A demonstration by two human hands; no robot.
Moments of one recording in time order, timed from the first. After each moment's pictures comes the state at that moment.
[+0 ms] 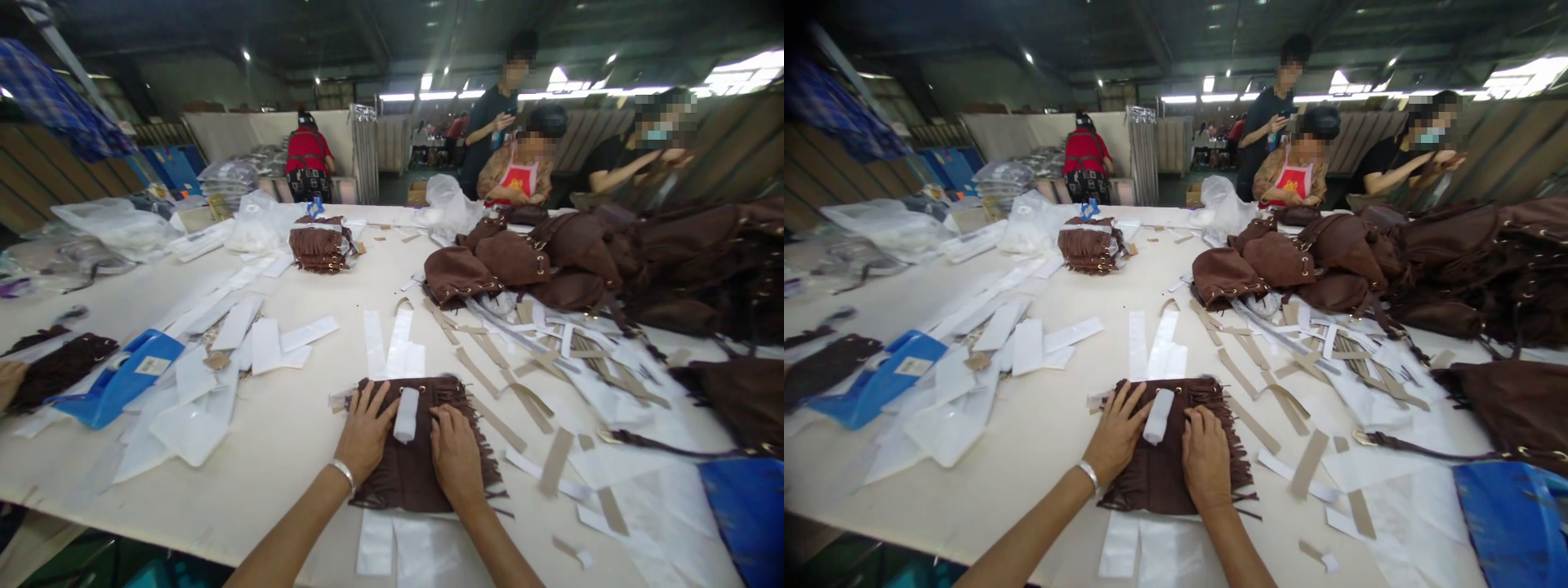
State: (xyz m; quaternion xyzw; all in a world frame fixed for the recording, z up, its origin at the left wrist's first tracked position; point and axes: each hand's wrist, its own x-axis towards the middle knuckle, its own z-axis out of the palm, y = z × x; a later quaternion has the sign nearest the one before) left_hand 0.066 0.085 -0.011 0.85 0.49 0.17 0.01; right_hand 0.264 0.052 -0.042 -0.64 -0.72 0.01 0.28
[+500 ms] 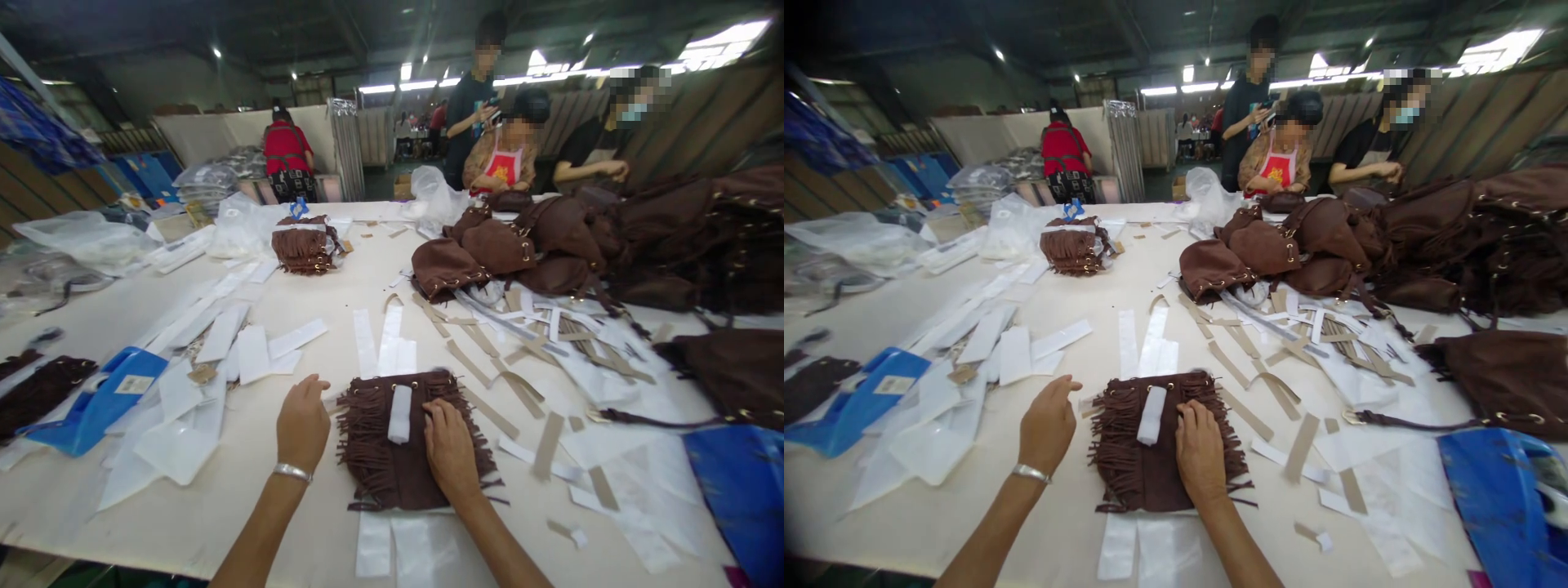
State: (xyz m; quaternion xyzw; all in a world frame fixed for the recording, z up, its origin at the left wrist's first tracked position) left_hand 0.011 0.092 0.042 0.73 0.63 0.24 -0.05; right_hand 0.265 0.052 -0.043 -0.65 -0.71 0.02 0.29
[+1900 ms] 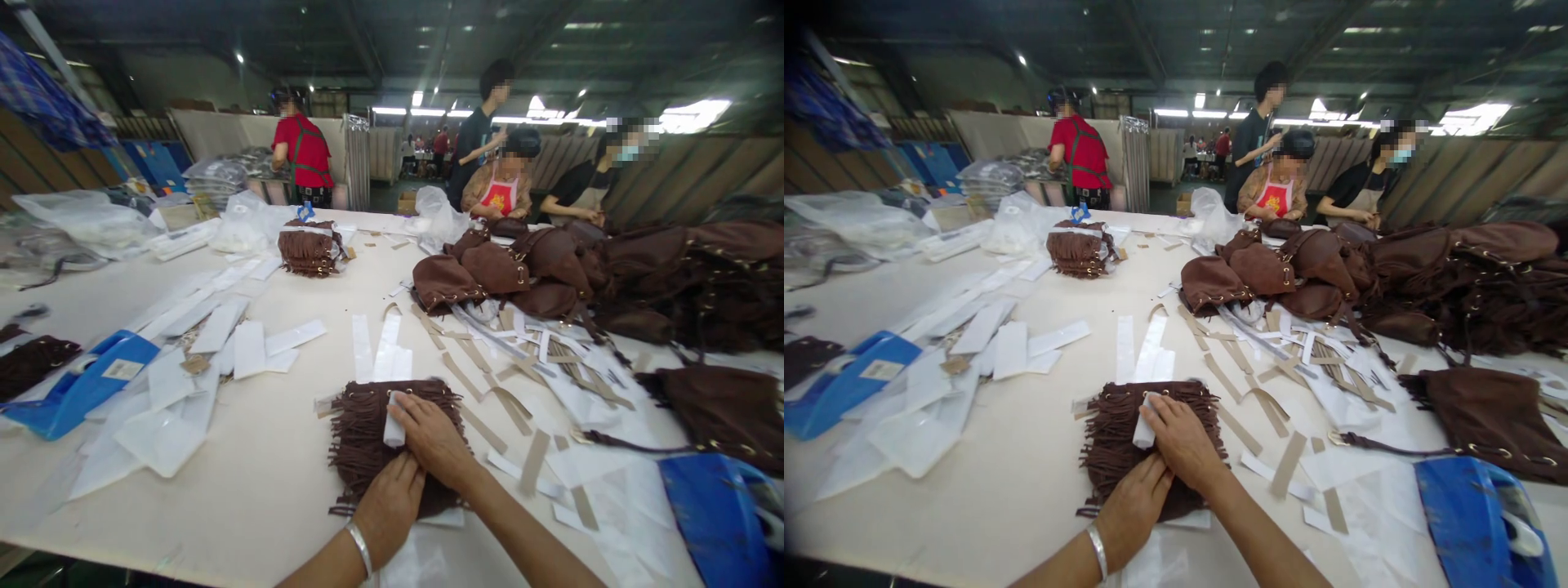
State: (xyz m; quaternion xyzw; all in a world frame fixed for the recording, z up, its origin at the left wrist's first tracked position) left_hand 0.125 0.008 -0.046 0.90 0.38 0.23 -0.01; right_hand 0.268 0.077 0.022 -0.39 -0.91 -0.02 0.16
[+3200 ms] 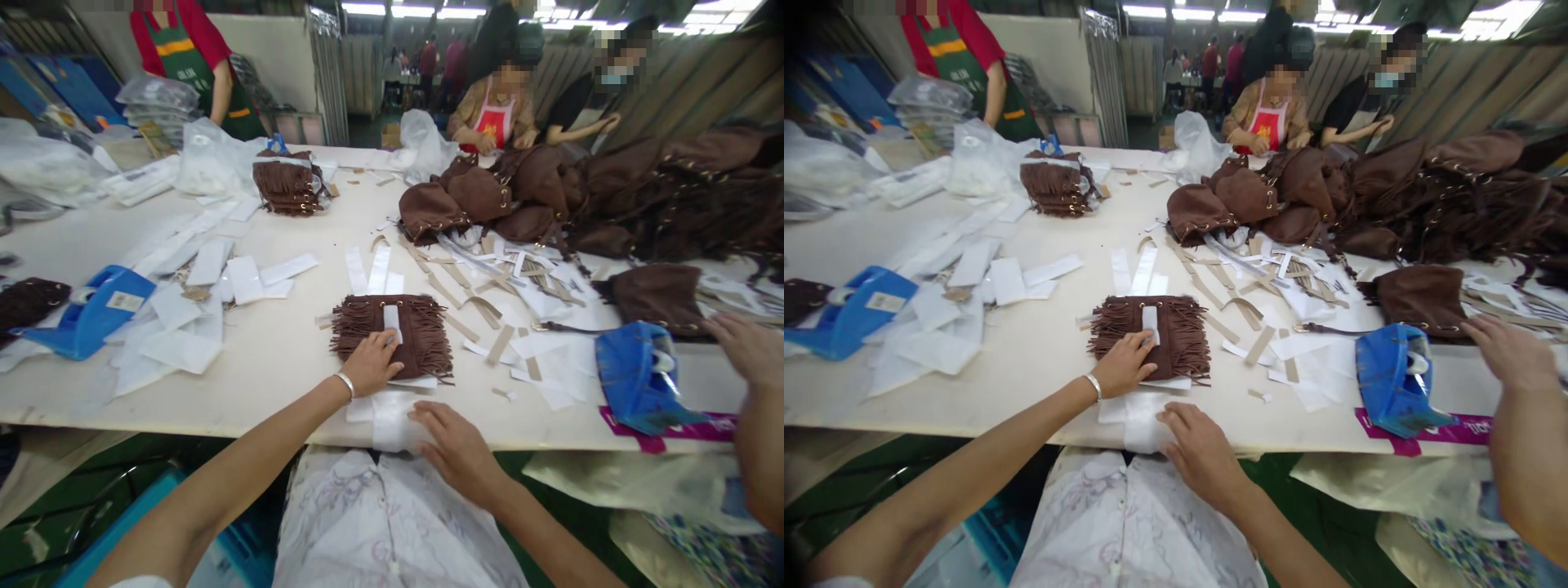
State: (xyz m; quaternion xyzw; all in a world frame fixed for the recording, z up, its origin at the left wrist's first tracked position) left_hand 0.082 0.023 -0.005 0.92 0.37 0.13 0.08; right_hand 0.278 -0.135 0.024 -0.51 -0.83 0.16 0.16
